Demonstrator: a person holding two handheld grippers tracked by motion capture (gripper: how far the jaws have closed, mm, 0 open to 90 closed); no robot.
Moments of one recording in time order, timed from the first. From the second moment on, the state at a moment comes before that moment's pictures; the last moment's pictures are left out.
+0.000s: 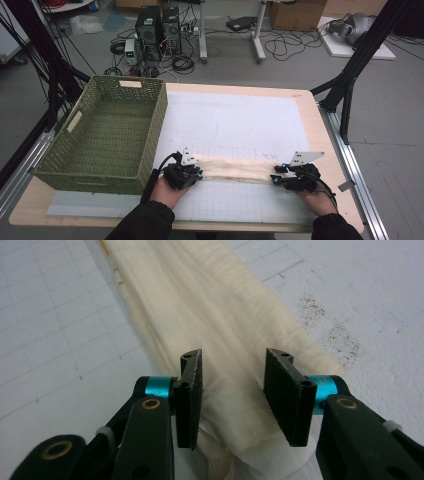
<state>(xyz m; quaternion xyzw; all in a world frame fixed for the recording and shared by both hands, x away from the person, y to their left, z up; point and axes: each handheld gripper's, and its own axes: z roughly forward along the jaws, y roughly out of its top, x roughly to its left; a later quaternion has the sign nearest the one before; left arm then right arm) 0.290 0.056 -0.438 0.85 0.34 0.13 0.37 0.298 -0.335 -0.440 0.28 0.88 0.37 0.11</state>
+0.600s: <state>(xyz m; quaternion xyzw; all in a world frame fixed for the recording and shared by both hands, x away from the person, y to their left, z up) 0.306 0.057 -0.414 0.83 0.35 0.16 0.40 0.296 -0.334 -0.444 0.29 0.87 0.38 0.12</state>
